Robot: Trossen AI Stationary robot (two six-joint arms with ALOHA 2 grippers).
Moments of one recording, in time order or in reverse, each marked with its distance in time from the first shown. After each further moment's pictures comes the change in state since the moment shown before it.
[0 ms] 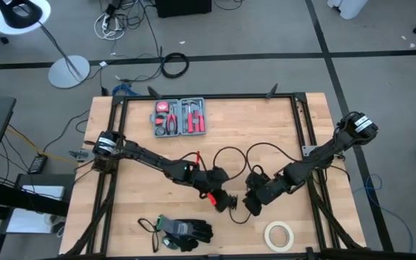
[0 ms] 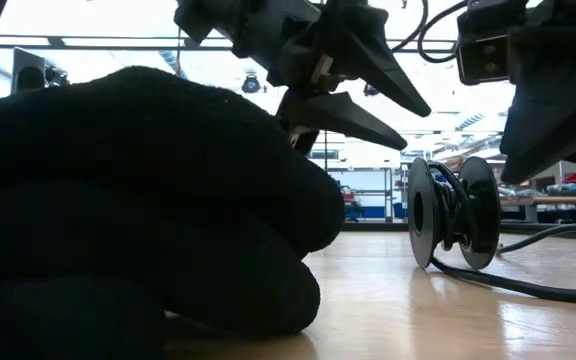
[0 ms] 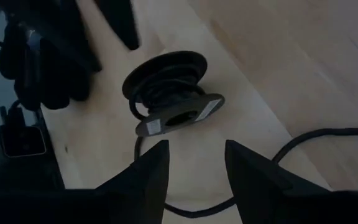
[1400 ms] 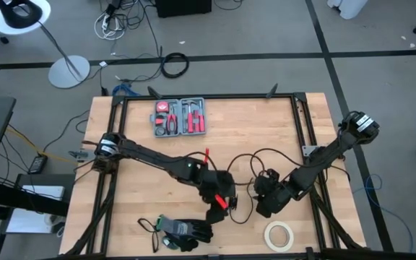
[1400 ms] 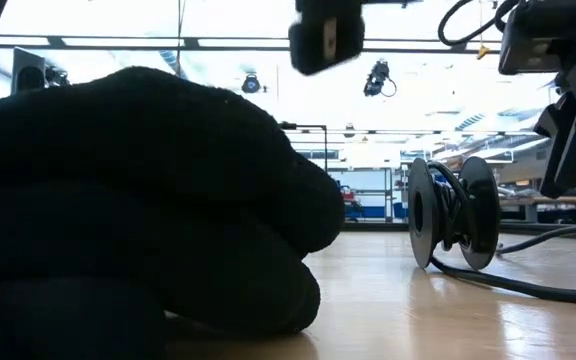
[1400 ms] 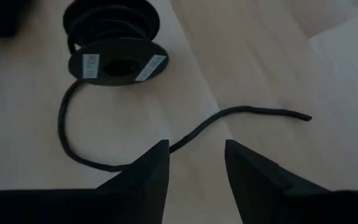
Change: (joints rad) left arm -0.023 0.030 0.351 -0.443 0.256 0.439; right arm 0.113 -0.023 -0.003 -0.229 0.162 -0.140
